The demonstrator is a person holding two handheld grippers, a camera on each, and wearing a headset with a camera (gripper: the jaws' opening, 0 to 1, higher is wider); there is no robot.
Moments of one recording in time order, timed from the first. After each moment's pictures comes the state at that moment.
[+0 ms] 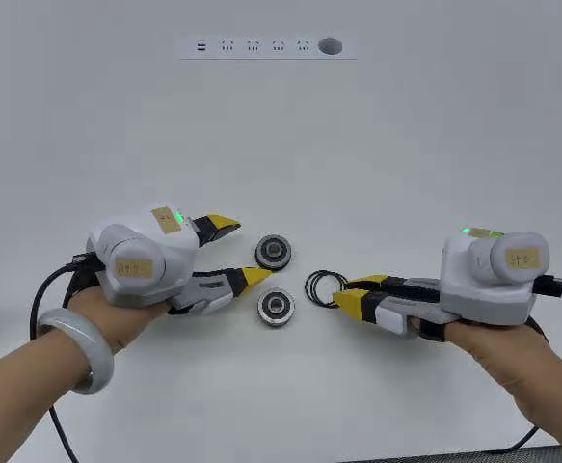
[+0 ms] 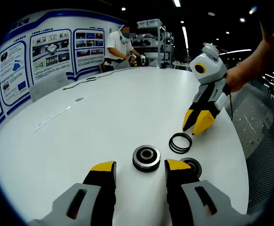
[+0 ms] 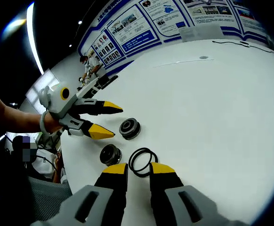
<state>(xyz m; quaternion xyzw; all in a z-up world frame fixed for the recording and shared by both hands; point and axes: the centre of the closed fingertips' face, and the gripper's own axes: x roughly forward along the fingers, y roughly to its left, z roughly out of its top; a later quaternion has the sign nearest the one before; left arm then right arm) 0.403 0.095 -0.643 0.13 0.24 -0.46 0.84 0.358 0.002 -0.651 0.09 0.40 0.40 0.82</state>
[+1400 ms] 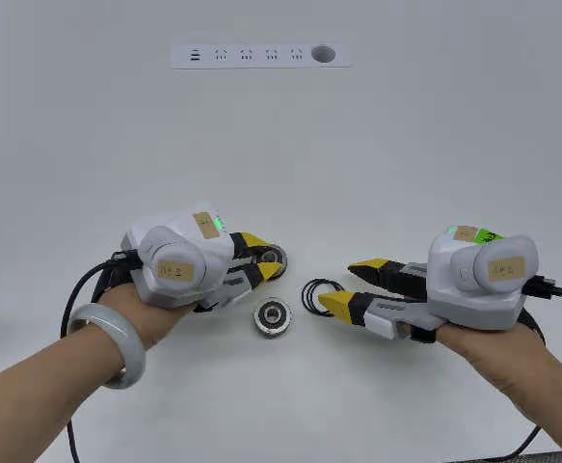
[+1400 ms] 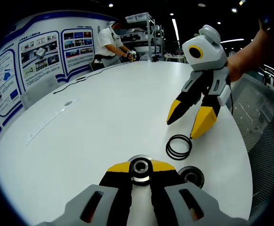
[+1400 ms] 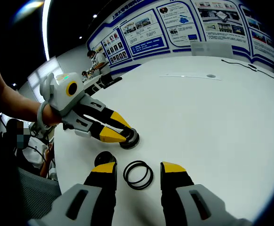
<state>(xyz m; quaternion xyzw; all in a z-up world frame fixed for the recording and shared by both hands) 0.408 0.069 -0.652 0.17 0.25 -0.49 0.82 0.377 0.008 -0.642 0.03 0.35 0.41 0.84</state>
